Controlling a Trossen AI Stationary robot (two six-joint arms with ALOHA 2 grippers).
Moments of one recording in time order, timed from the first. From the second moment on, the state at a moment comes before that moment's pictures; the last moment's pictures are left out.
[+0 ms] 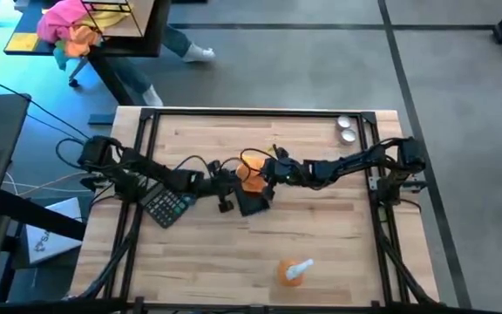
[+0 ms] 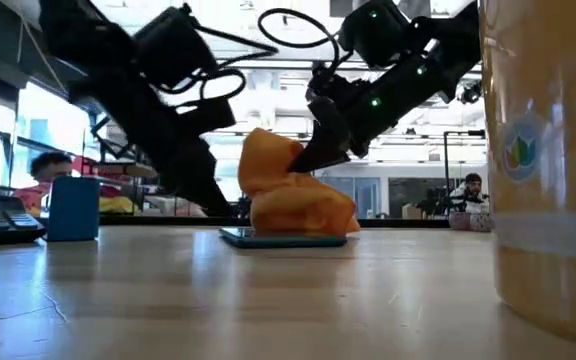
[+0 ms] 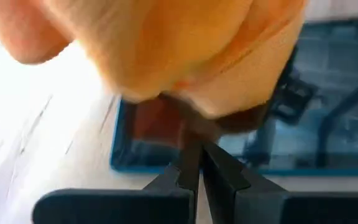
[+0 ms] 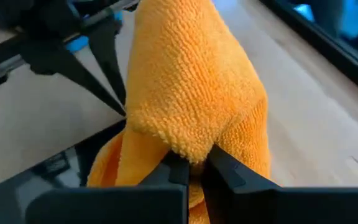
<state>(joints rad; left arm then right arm) -0.09 1.62 0.68 0.10 -0.39 -0.17 -0.04 1.76 0.87 0.30 0.33 0.13</state>
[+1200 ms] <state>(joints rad) -0.25 1.82 0.68 0.35 -0.30 -0.19 -0.06 2.09 1.06 0.53 -0.18 -0.09</state>
